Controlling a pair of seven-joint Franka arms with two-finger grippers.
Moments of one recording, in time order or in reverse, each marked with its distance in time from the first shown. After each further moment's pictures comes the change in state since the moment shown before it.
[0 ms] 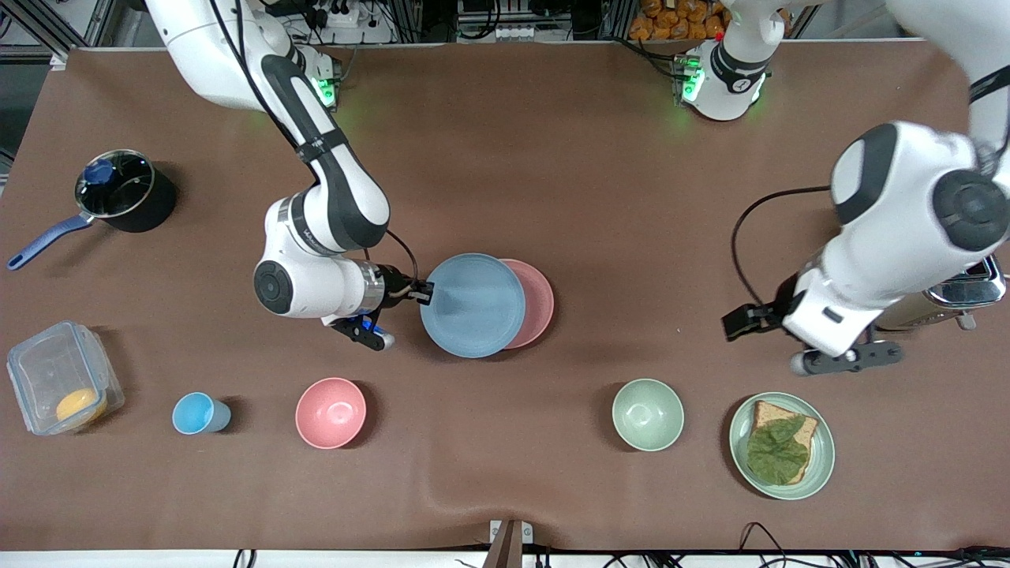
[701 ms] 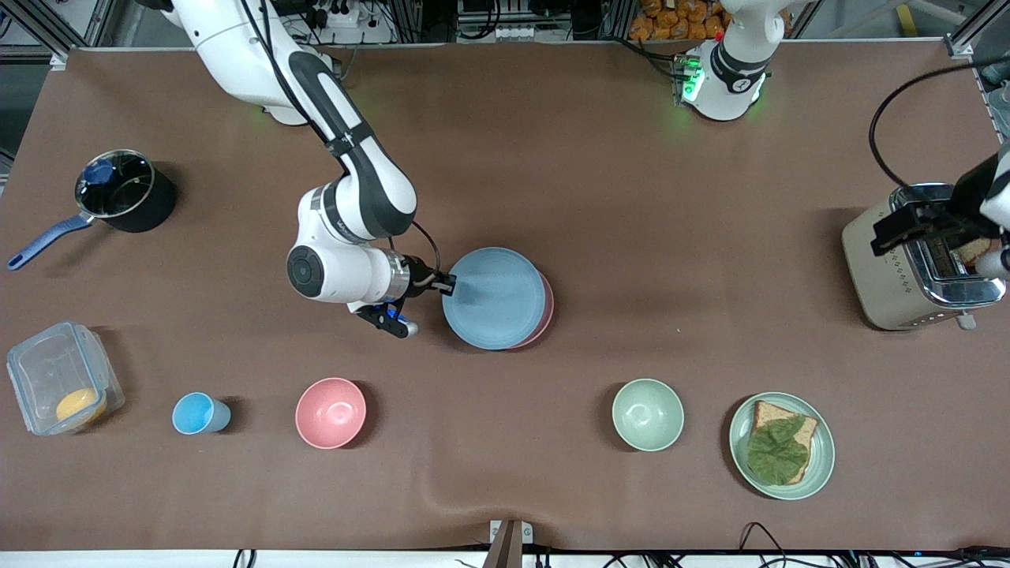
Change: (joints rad) left arm 0.044 -0.251 0.144 0.010 -0.014 -0.318 0.169; right arm 0.076 0.003 0.000 -0.057 0.046 0.105 0.004
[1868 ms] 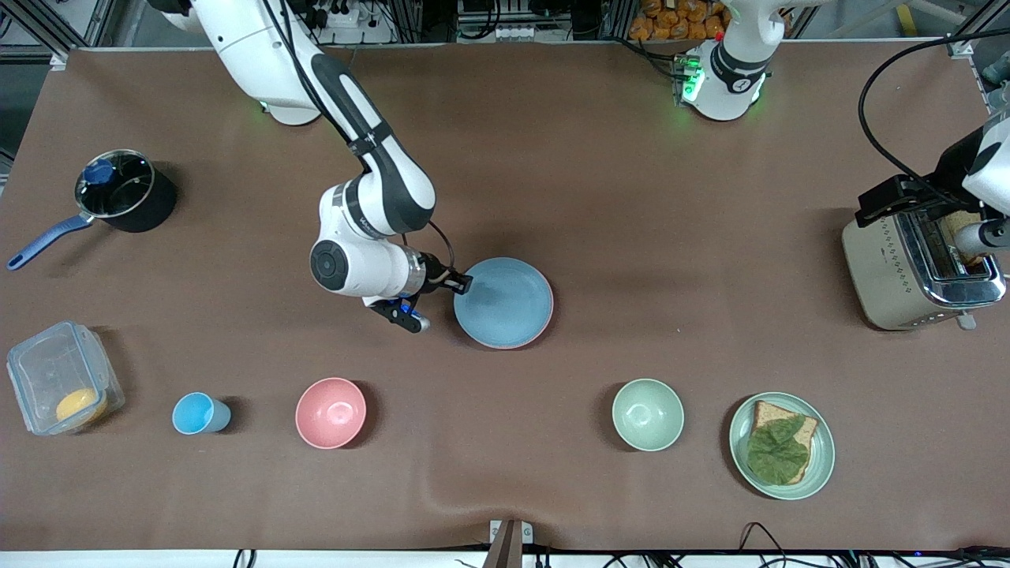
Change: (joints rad) left arm -0.112 -0.038 0.122 -0.054 -0.059 -0.048 0.003; right arm 0.048 0.018 -0.025 0.002 0.006 0.005 0.057
